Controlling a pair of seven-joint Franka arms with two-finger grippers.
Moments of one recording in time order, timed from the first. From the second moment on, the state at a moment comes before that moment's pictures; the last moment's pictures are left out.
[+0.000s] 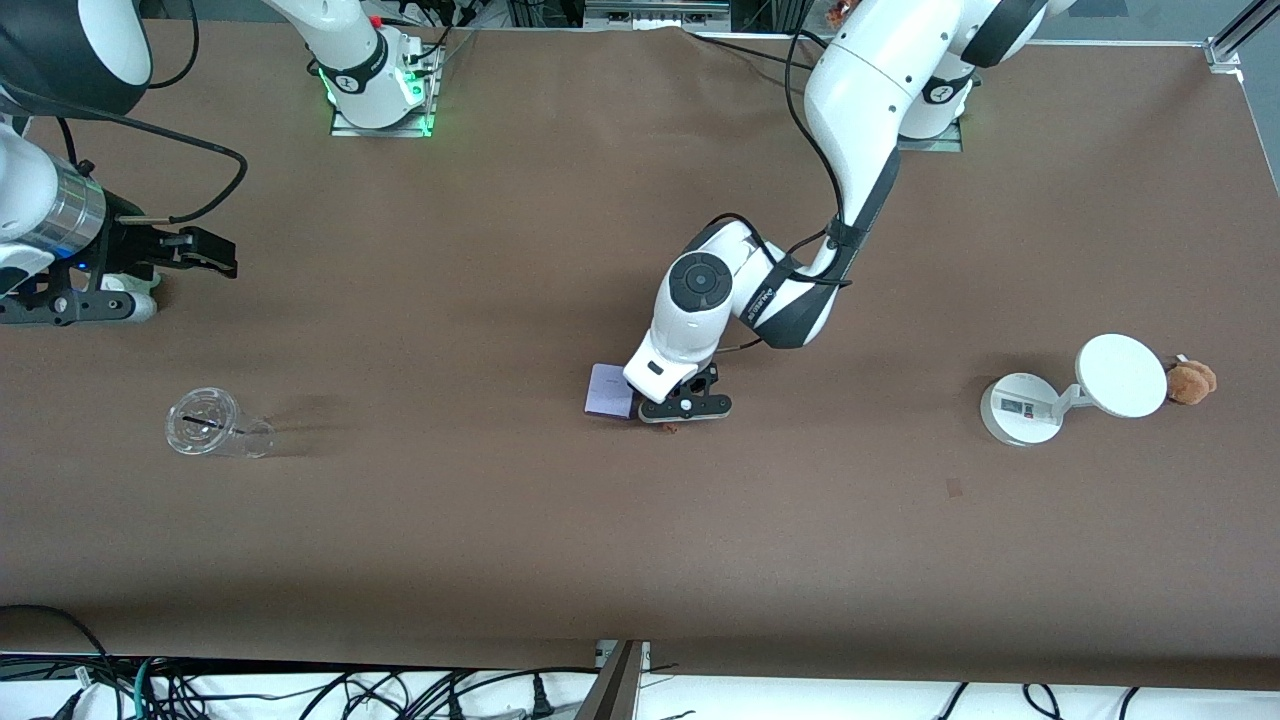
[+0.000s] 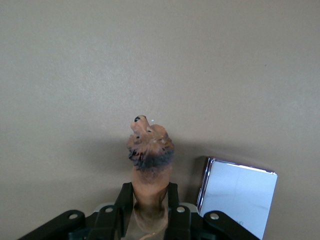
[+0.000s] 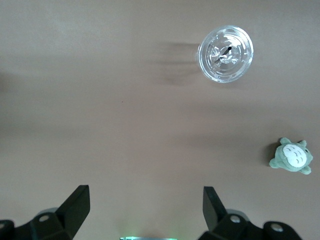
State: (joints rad) left arm -0.61 0.85 -0.08 -1.37 0.04 2.35 -0.81; right arm 0.15 0.14 -0.09 -1.57 -0.03 1.54 0.00
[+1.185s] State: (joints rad) left arm -0.27 0.52 -0.06 -1.70 0.04 2.21 -0.43; right arm 0.46 0.57 -0.07 -1.51 0.01 2.04 0.48
